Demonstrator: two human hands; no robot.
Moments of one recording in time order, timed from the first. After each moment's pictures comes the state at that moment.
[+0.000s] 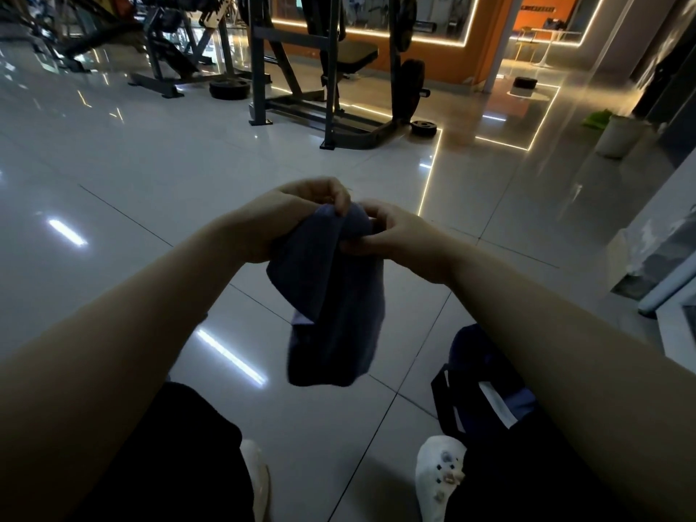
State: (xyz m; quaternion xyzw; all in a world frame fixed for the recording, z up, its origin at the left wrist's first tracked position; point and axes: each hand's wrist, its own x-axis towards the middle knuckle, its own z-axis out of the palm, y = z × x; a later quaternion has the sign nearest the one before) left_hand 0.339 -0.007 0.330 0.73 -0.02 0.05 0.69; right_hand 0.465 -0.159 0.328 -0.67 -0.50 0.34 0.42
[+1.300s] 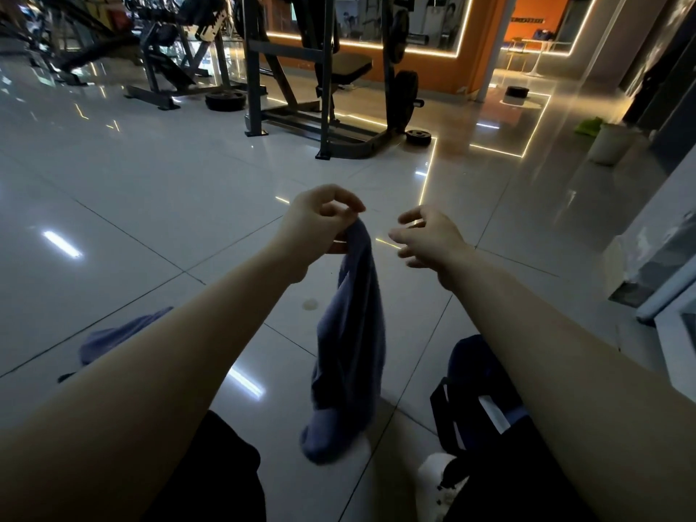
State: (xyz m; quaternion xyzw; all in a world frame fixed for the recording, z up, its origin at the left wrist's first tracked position) left_hand 0.378 -0.037 0.322 0.75 0.16 0.26 0.59; right_hand 0.513 -0.156 0.306 -0.81 -0.28 0.18 0.49
